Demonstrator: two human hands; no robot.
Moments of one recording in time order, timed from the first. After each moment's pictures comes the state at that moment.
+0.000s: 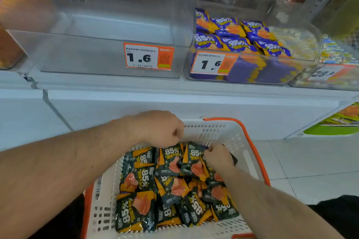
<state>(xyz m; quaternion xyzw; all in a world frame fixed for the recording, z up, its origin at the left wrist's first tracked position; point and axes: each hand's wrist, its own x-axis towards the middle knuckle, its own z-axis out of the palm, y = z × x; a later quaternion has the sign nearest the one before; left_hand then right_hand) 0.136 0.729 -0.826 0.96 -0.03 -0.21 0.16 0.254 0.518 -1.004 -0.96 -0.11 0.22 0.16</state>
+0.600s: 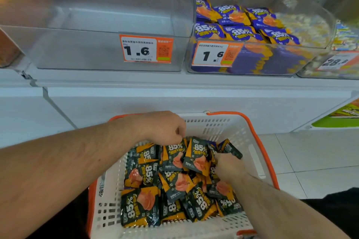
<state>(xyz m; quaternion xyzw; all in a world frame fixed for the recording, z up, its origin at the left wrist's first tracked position) 0.143 0.726 -0.837 0.95 -0.01 -0.26 0.19 0.236 0.491 -1.000 -0.94 -0.22 0.27 -0.06</state>
